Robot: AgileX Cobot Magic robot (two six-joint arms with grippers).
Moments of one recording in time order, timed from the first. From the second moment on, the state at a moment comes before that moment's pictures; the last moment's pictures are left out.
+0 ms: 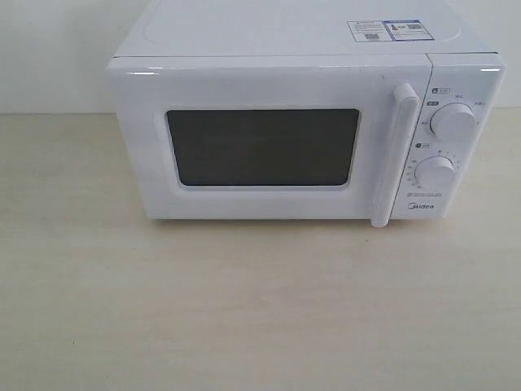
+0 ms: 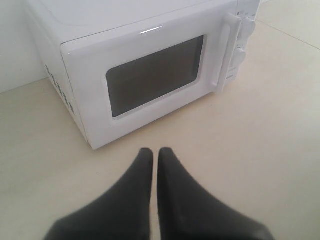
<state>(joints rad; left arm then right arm) -0.44 0.43 -0.82 -0.20 0.92 0.20 0.04 0.00 -0.01 0.00 0.37 0.00</state>
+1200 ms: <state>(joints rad) 0.01 0.33 -0.13 -0.26 0.13 0.20 0.04 0.00 -0.01 0.00 0.37 0.00</state>
